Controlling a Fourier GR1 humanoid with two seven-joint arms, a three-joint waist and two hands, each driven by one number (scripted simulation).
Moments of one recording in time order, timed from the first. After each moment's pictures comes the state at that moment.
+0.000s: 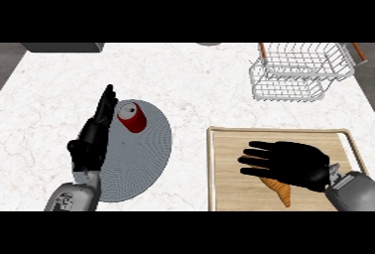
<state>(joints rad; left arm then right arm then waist) -0.15 0.09 -0.13 -1.53 -0.09 0.22 0.02 -0.28 -0.63 0.52 -1.58 1.23 0.39 -0.75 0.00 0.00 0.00</state>
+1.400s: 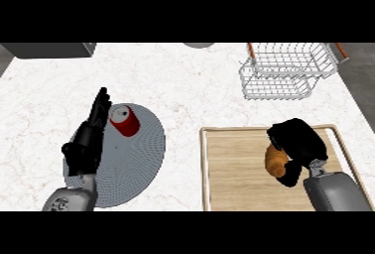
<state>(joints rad) -0.11 0.08 -0.09 -1.56 -0.13 0.22 0.04 -0.21 -0.26 0.16 -1.46 1.42 0.36 -0.10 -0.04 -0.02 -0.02</state>
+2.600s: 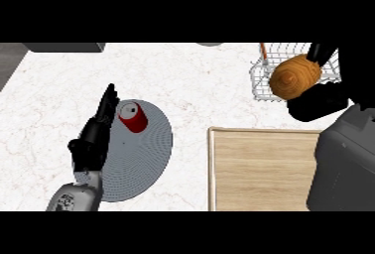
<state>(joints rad) -0.14 0.06 -0.11 -1.56 -0.13 0.20 0.06 -0.86 0.00 -0.10 -1.92 1.34 0.93 0.80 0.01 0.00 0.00</state>
